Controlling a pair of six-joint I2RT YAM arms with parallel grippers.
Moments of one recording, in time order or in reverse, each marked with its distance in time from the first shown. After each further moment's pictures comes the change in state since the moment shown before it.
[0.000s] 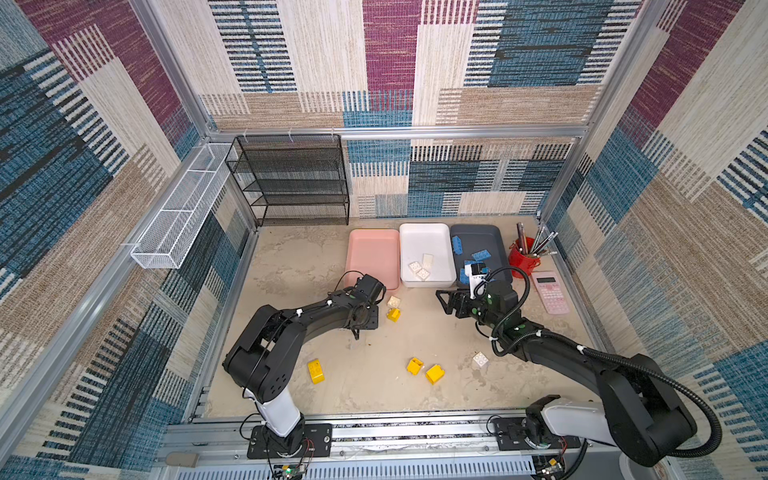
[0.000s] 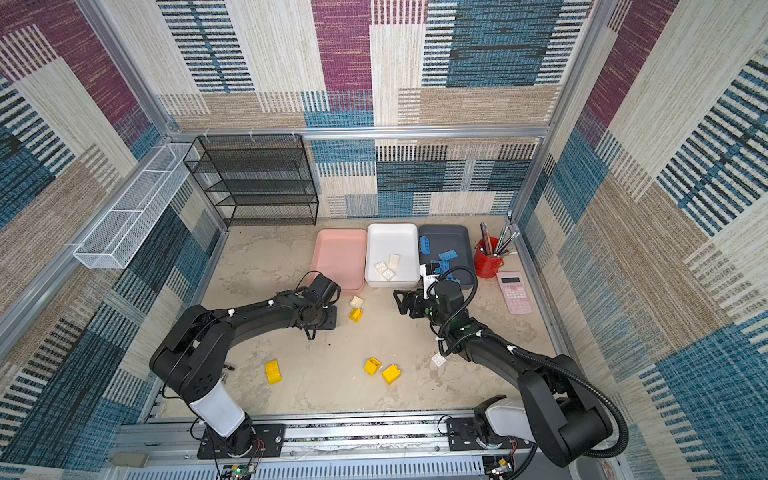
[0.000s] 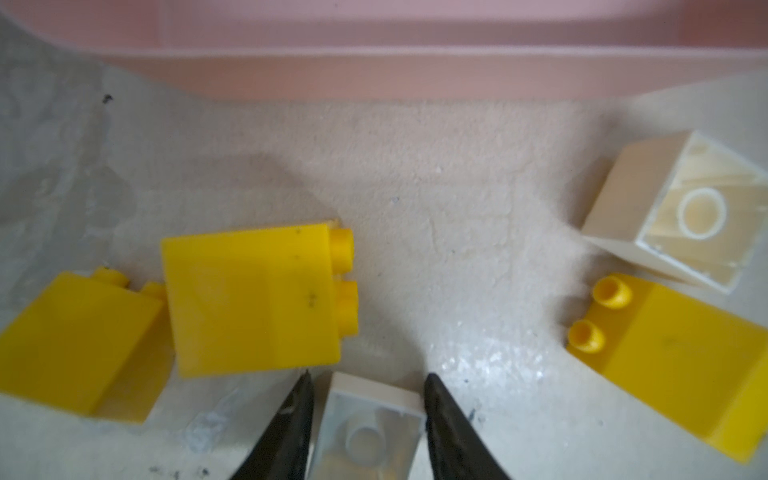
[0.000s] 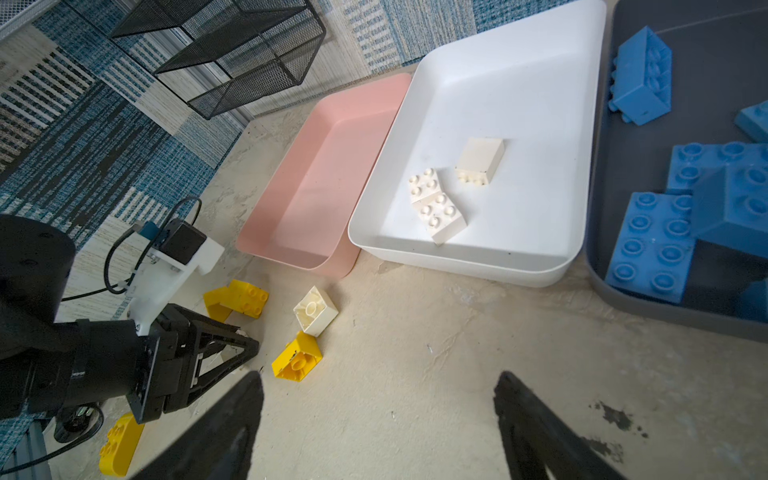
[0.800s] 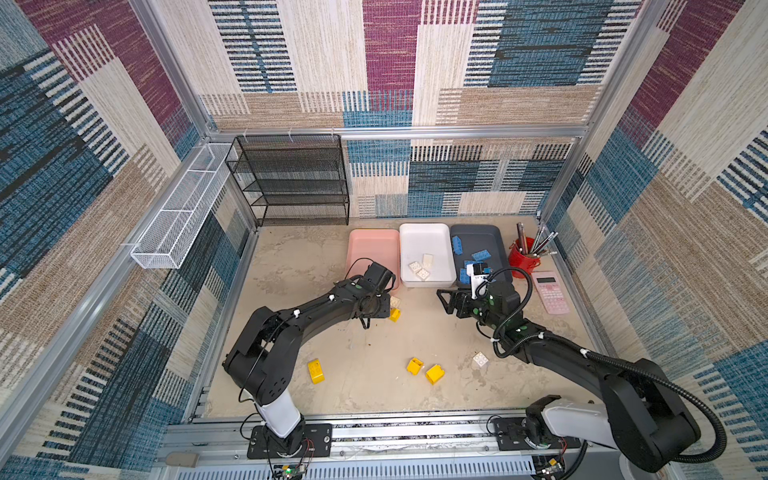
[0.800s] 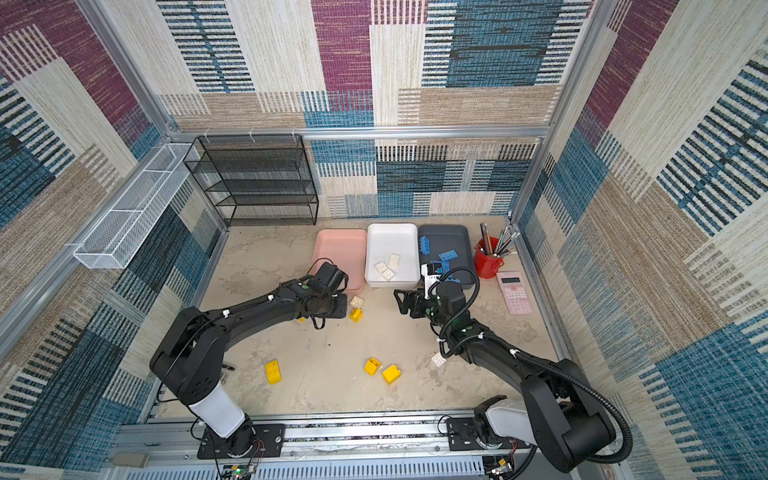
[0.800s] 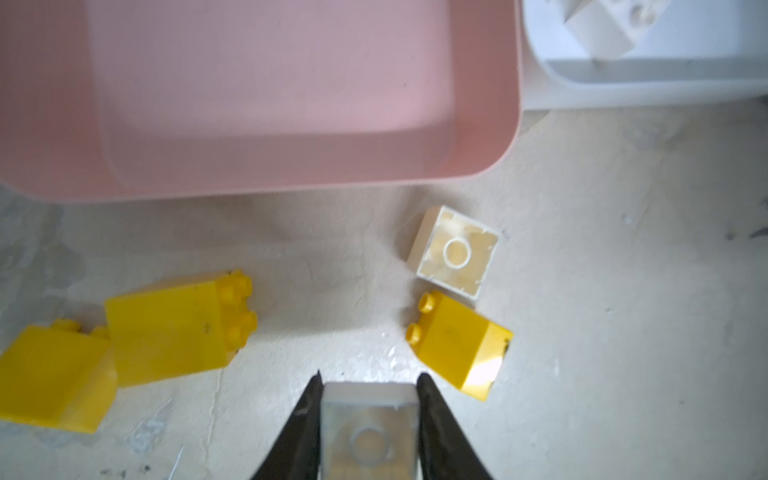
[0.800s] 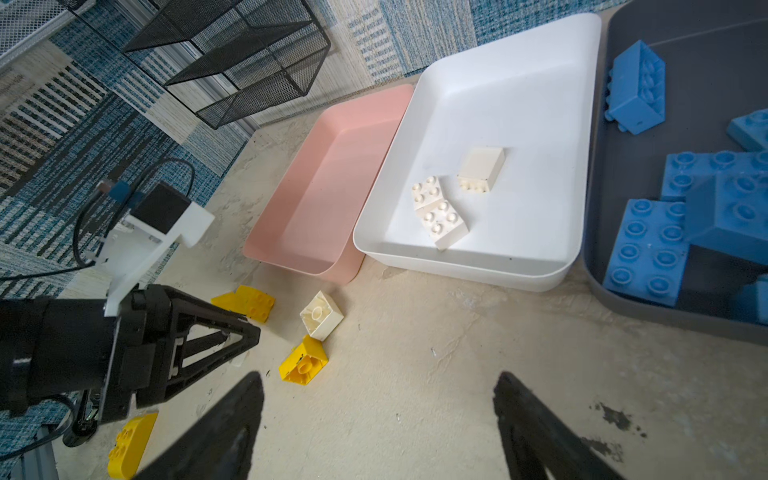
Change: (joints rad) left arm -0.041 0.026 0.220 -0.071 0.051 -0.013; right arm 0.000 -0.028 -0.010 0.008 0.000 0.010
